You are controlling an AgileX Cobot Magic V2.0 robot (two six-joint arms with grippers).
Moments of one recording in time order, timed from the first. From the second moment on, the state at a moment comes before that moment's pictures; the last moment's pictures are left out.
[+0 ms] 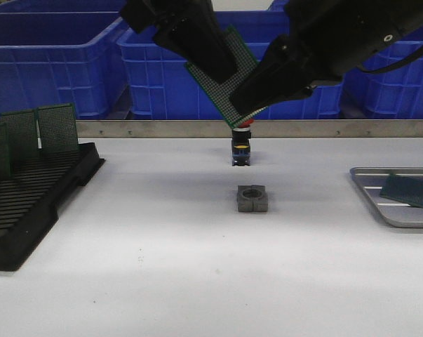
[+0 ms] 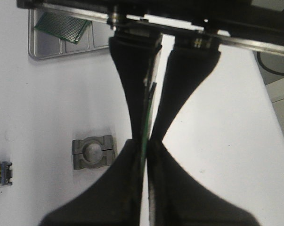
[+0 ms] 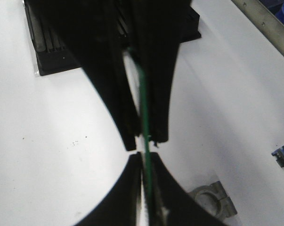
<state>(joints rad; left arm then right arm) -0.47 1.94 -1.78 -0.66 1.24 1.43 0.32 1.56 -0.97 1.22 0.57 -1.73</state>
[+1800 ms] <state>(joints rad) -0.44 1.87 -1.78 -0.54 1.22 1.31 -0.24 1.62 -0.87 1.02 0.51 -1.18</state>
